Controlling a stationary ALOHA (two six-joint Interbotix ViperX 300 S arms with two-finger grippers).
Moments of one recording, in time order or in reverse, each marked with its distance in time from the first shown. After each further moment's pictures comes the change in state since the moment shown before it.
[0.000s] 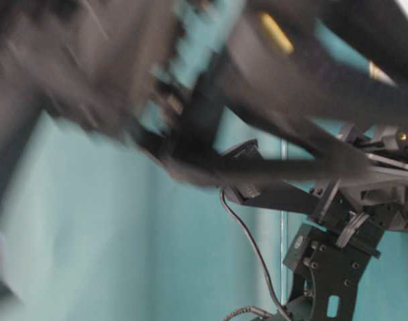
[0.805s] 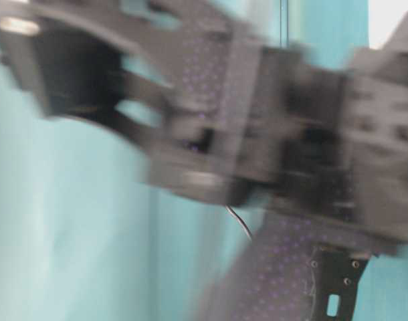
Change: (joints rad) left arm -0.003 -0.003 -0.002 -0.002 0.000 0.002; right arm 0.000 0.239 -0.107 0.130 -0.052 0.137
